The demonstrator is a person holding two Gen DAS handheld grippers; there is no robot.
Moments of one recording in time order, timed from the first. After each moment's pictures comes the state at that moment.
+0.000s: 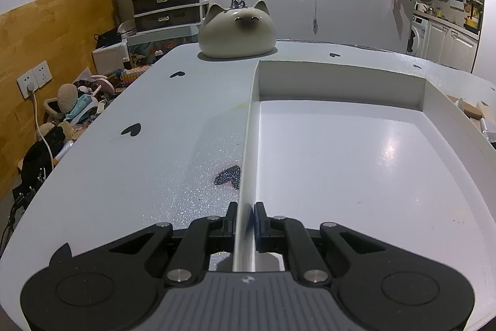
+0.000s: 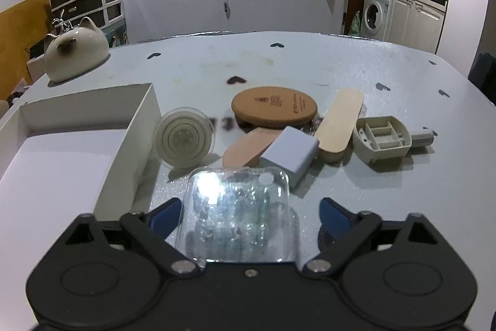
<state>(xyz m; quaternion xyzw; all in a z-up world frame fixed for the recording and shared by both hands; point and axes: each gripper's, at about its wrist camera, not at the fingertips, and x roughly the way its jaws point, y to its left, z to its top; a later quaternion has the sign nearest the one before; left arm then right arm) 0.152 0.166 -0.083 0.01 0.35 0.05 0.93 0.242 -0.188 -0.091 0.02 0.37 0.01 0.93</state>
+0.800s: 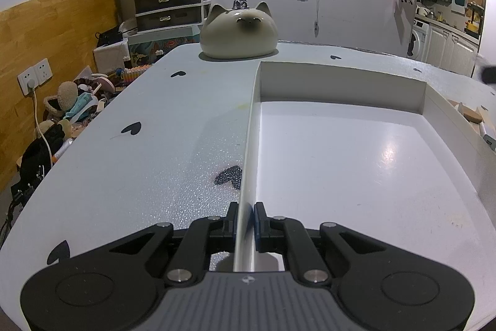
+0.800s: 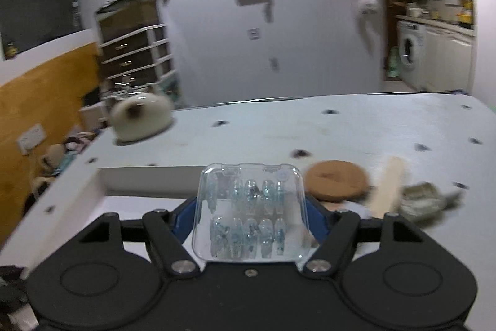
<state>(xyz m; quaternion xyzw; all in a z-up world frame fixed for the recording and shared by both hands) 0.151 0.167 -0.084 0.00 0.35 0.05 0.94 0.227 -0.146 -0.014 0.06 0.28 0.12 0.95</state>
